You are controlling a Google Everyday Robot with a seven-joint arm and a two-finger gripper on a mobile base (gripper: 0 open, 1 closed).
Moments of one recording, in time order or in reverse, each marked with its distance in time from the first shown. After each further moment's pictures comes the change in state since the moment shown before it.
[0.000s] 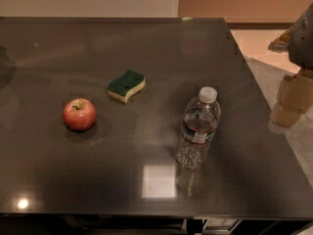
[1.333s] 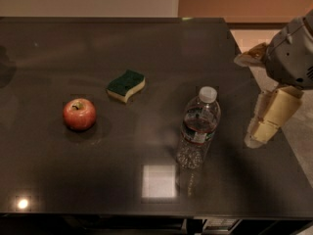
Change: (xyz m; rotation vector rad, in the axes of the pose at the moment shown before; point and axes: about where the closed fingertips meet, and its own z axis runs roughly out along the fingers) arm -0.047 0.033 0.021 -0.119 -0.255 -0.118
